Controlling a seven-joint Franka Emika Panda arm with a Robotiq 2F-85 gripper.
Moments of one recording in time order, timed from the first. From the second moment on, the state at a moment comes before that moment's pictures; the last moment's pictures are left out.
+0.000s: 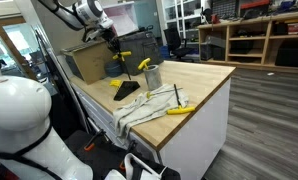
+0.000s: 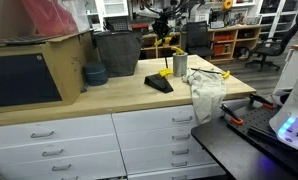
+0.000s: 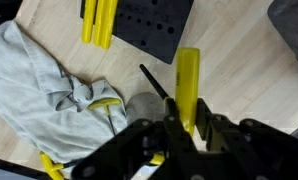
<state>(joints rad) 0.24 0.16 0.11 -1.94 -0.24 2.25 1.74</state>
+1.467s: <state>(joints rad) 0.25 0.23 0.12 -1.94 -0.17 2.35 1.82</state>
